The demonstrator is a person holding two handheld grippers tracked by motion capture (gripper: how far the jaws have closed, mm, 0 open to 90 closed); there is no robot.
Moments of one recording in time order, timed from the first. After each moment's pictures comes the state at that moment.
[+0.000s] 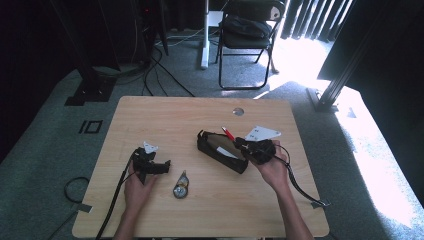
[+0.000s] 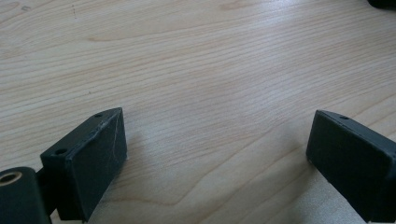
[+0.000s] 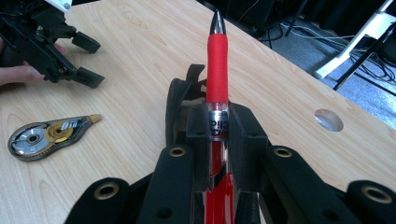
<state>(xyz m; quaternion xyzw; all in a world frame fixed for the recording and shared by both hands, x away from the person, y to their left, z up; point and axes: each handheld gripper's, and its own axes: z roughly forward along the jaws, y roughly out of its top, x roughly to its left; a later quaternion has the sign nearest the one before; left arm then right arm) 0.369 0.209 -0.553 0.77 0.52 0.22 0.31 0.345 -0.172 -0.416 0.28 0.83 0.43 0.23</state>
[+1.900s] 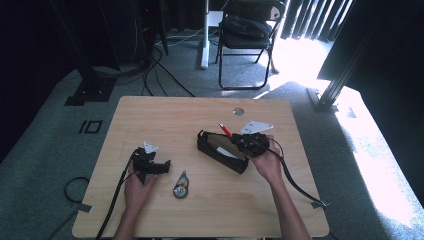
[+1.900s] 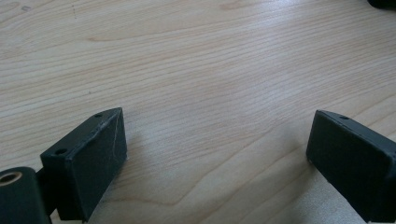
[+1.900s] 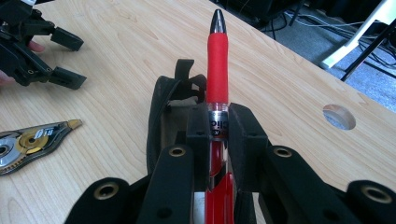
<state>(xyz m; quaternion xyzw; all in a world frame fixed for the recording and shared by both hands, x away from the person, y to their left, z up) 0.369 0.209 -0.553 0.77 0.52 0.22 0.31 0.377 -0.163 -0.433 0.30 0.83 0.42 0.21</state>
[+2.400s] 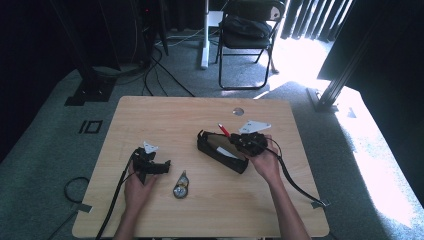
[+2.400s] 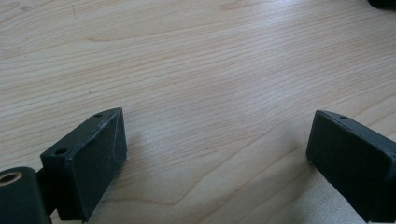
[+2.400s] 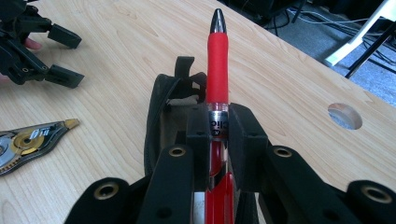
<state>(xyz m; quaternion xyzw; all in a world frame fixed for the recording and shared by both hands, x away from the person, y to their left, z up) 0.369 0.209 -0.553 0.77 0.52 0.22 0.31 0.383 -0.160 -0.438 0.30 0.83 0.42 0.21</state>
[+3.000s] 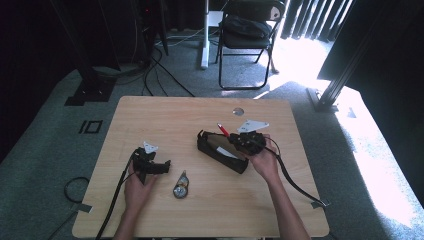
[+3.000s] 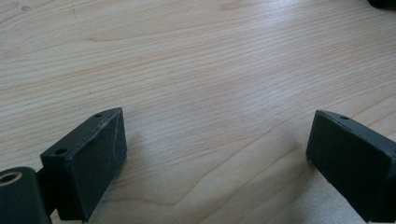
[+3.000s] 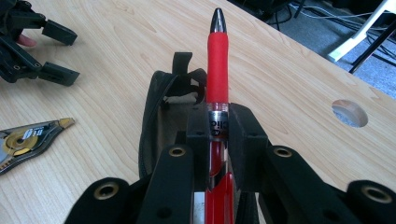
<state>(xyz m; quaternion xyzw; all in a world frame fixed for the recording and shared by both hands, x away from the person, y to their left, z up) 0.369 0.209 -0.554 0.77 0.52 0.22 0.31 0.390 -0.157 -0.444 0.30 0.84 0.41 0.20</state>
